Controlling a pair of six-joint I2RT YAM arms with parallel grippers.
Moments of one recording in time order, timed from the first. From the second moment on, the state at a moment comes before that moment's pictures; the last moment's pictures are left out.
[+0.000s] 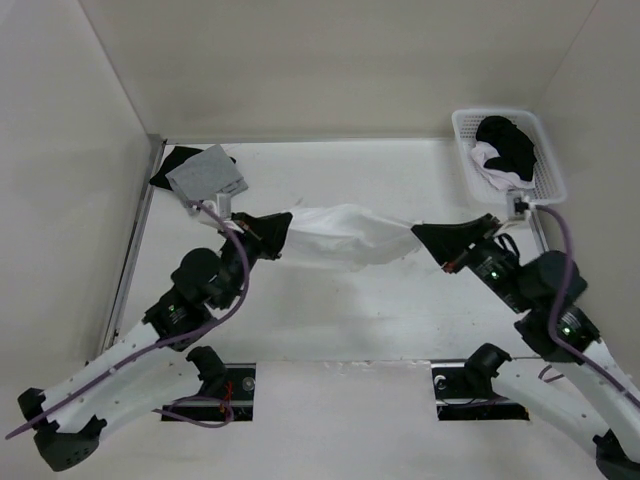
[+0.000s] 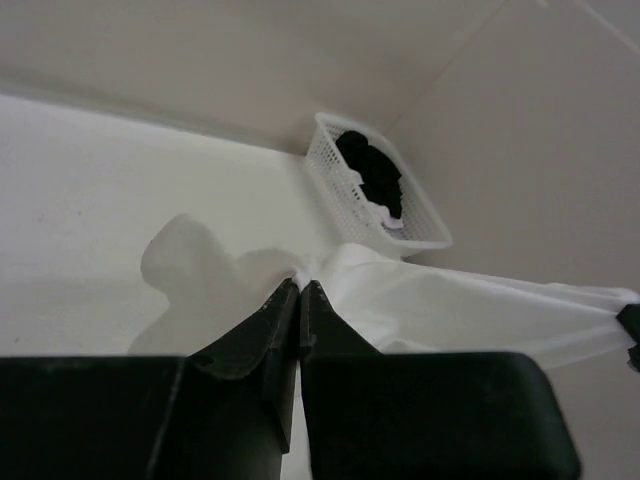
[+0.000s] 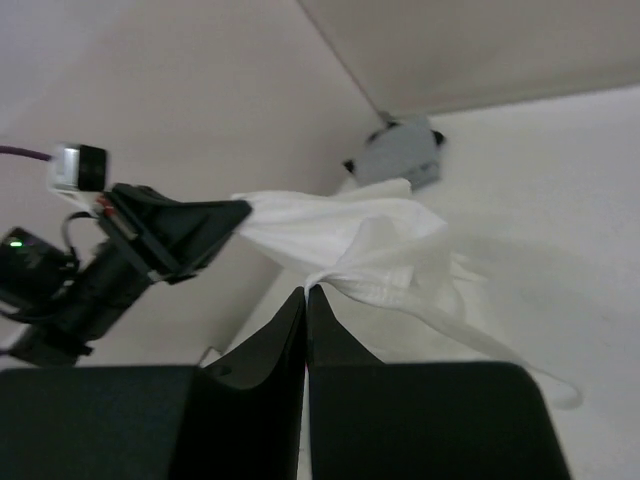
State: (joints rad) left arm -0.84 0.72 0.75 0.05 -0.40 -0.59; right arm 0.65 0.57 0.83 -0.12 -0.05 0.67
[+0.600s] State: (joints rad) left arm -1.15 0.43 0.66 -0.15 -0.81 -0.62; right arm 0.66 0.84 0.99 -0.13 0.06 0.60
